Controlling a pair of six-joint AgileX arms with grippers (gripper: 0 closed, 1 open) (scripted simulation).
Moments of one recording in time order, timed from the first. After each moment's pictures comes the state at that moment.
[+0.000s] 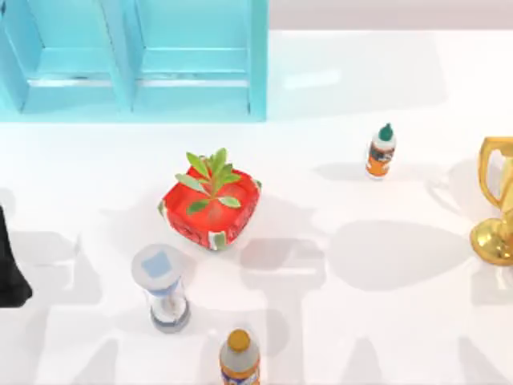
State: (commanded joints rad) left arm 0.00 0.00 0.00 0.00 0.00 0.00; right arm 0.00 0.00 0.00 0.00 0.00 0.00
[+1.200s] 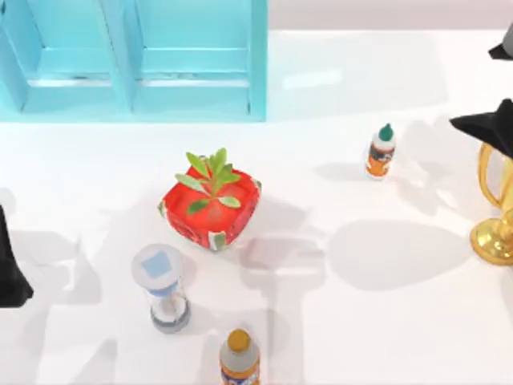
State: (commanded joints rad) left arm 0.00 0.00 0.00 0.00 0.00 0.00; right arm 0.08 1.42 1.17 -0.59 -0.55 -0.79
